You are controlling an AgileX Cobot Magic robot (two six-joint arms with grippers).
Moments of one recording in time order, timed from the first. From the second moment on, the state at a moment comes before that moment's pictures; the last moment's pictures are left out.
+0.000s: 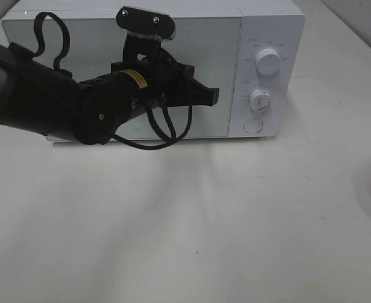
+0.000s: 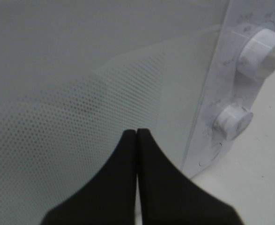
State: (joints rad) left arm -0.75 1.99 -1.08 -0.30 -0.56 0.17; right arm 0.07 0.00 -0.50 -0.15 1.02 0.04
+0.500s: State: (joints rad) left arm -0.79 1.80 -0.86 -0.30 -0.51 0.15; right arm 0.07 0.00 -0.50 -0.15 1.02 0.04
